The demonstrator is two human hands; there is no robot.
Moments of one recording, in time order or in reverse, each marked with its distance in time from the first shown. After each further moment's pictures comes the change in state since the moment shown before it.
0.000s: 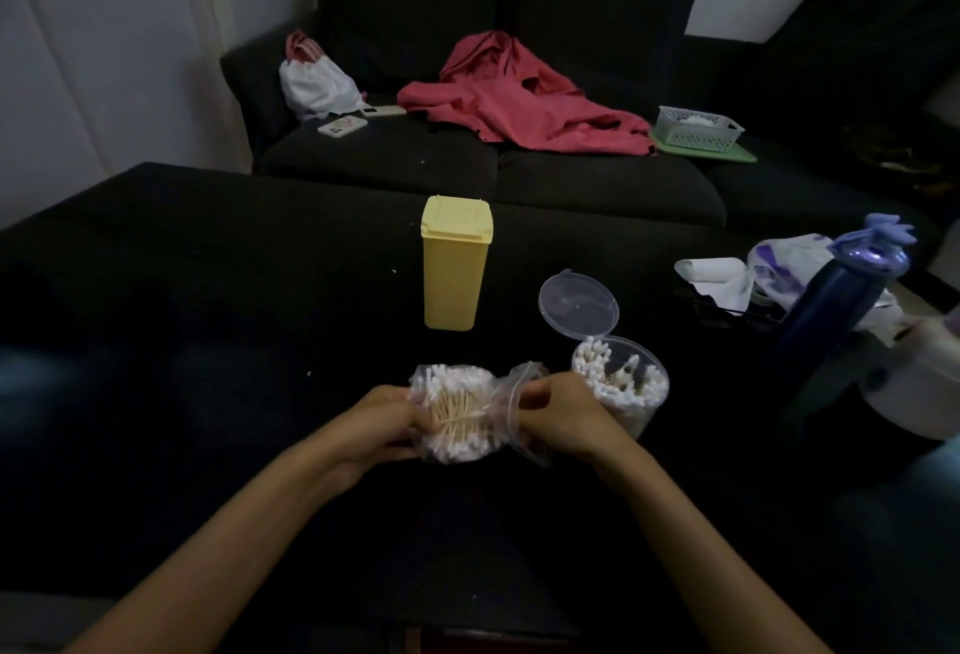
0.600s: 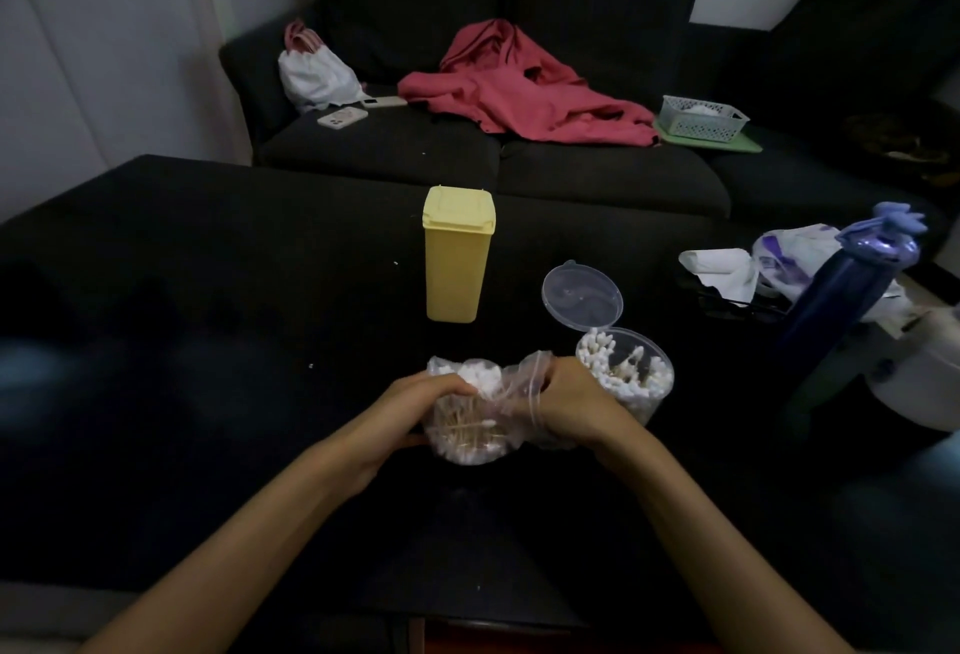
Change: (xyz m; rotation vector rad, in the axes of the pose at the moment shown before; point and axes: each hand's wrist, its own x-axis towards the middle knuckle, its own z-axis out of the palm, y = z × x) left_hand -0.008 0.004 0.014 -0.035 -0.068 0.134; right_hand -0.002 -0.009 -0.003 0.124 -0.023 -0.061
